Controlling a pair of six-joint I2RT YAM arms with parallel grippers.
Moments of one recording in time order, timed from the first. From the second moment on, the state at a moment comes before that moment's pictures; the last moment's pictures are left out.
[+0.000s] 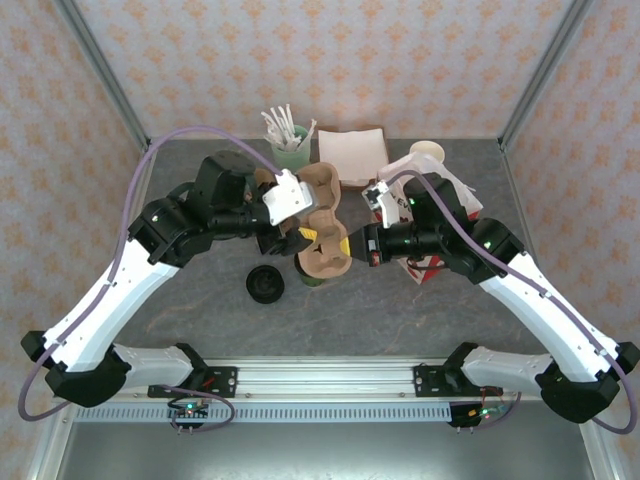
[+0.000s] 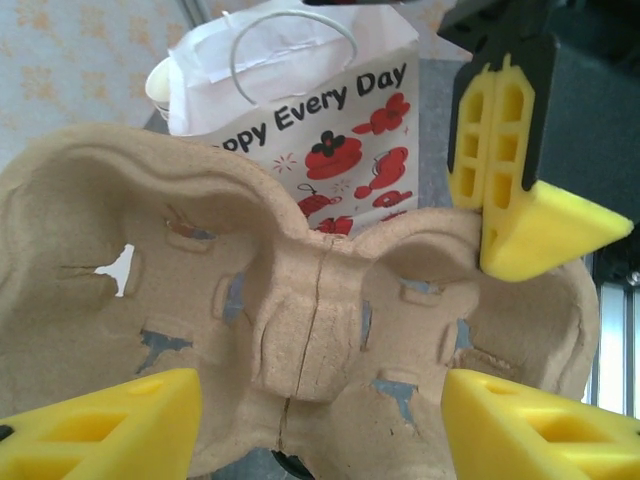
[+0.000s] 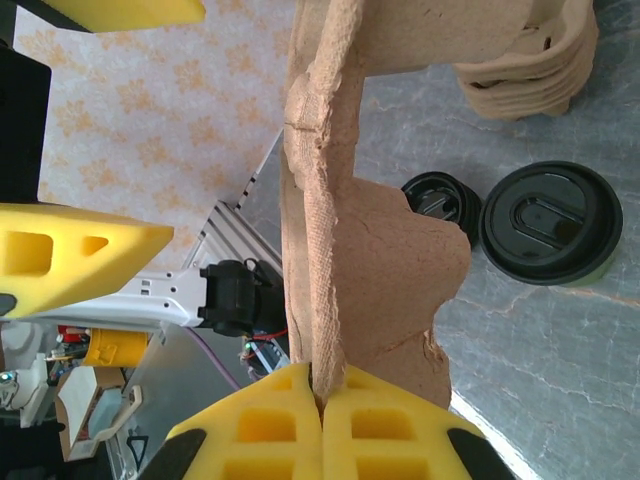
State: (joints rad) left arm -0.68 1.25 1.62 -0.99 0.29 0.43; right arm 0.73 1.11 1.38 -0.90 -0.49 0.53
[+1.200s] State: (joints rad) left arm -0.75 1.33 1.60 -0.95 0.21 0.52; right arm 0.73 1.10 1.38 -0.92 -0.55 0.52
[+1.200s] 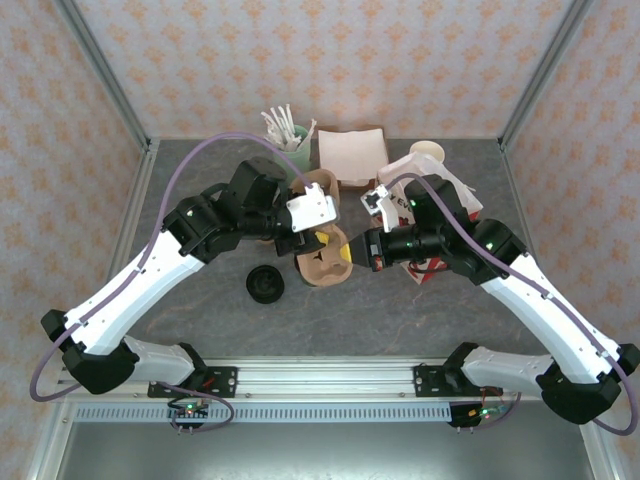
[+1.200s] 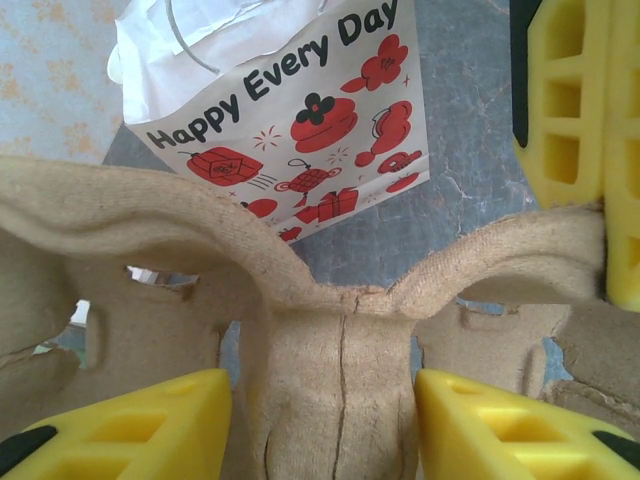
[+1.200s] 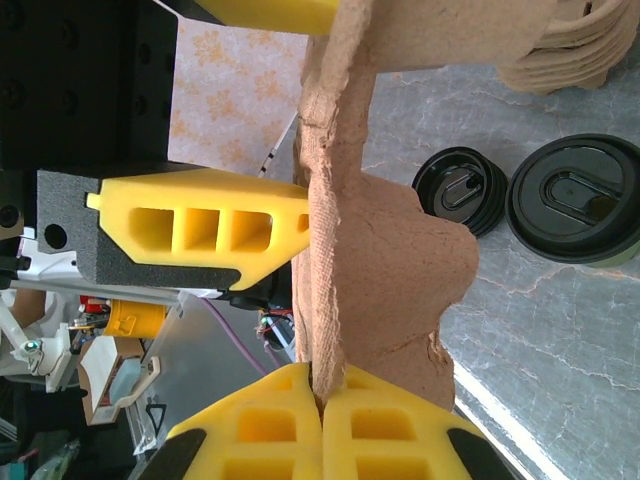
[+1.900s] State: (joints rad) left arm -0.75 1.34 1.60 -0.95 0.21 0.50; right arm 0.73 1.04 1.41 -1.02 -0.32 0.50
